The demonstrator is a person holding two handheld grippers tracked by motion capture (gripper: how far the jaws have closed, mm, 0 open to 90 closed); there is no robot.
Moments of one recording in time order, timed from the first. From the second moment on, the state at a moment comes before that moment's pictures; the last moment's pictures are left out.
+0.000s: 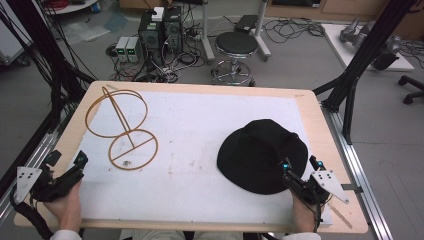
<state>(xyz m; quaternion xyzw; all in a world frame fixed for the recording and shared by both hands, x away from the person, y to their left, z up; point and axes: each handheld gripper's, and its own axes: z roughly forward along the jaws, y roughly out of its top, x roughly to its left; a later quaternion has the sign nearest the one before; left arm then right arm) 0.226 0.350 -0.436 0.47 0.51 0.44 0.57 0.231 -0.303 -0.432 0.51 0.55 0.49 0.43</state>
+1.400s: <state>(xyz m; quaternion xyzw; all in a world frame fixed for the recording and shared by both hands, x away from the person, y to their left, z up) 0.233 0.351 -0.439 0.48 0.51 0.42 0.57 0.238 -0.291 -0.408 0.46 0.58 0.51 0.43</state>
